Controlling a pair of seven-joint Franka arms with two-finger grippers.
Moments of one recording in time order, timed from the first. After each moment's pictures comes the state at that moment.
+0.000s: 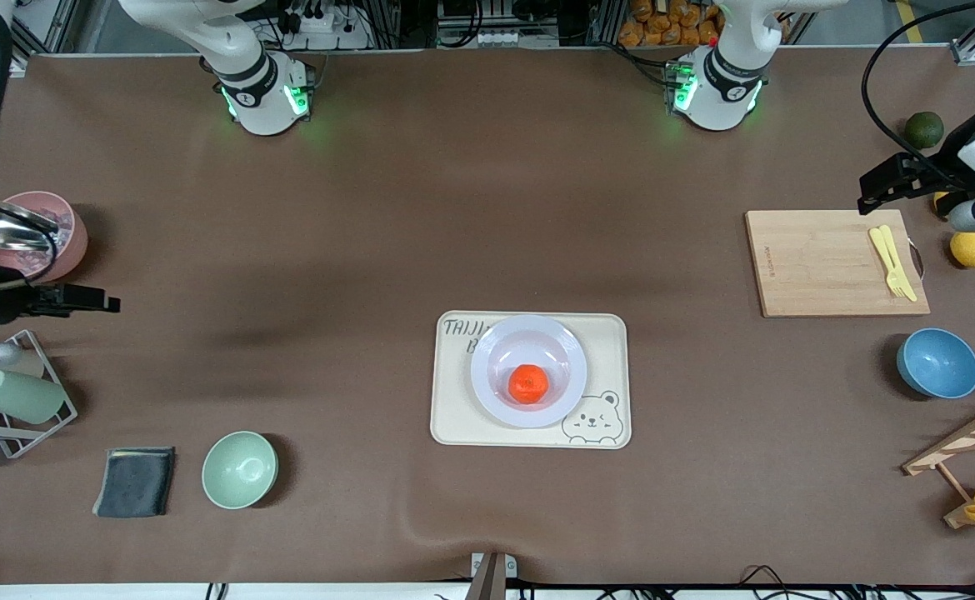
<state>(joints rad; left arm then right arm) -0.04 0.00 -0.02 -1.54 0.02 1.49 -0.03 0.27 0.37 -0.58 -1.45 0.37 1.53 -0.33</state>
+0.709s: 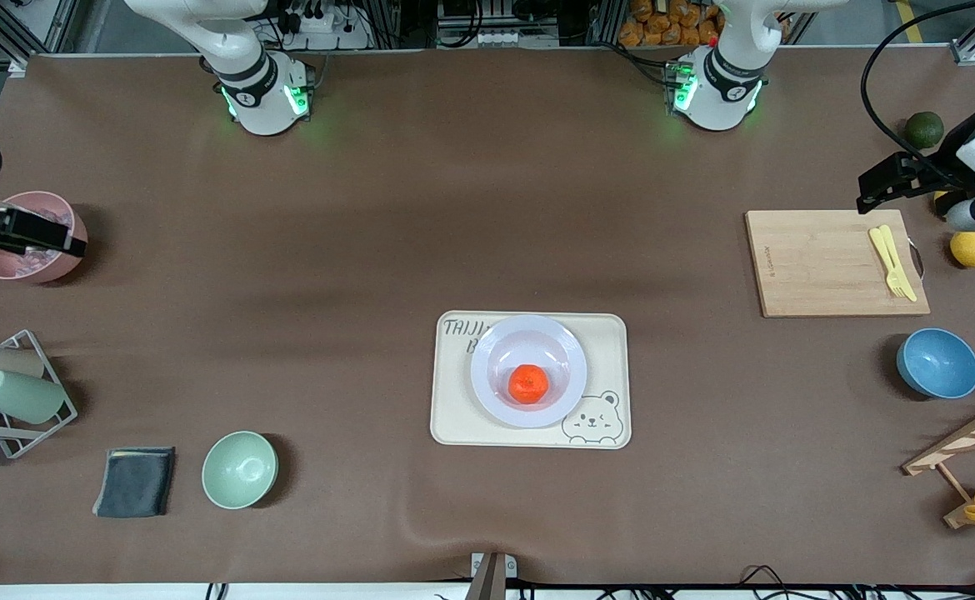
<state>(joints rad) -0.04 0.00 -0.02 -1.54 0.02 1.48 -0.03 -0.01 0.12 -0.13 -1.44 0.17 1.44 0.00</state>
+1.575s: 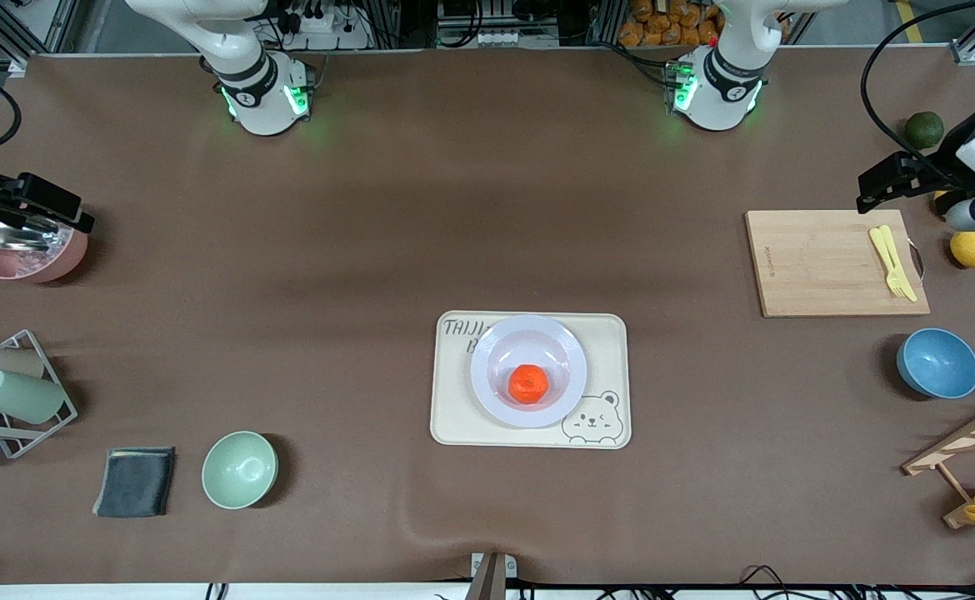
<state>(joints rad) -0.04 0.00 -0.02 -1.54 0.02 1.48 -0.03 -0.02 0.06 -0.02 -1.44 0.09 1.44 0.09</state>
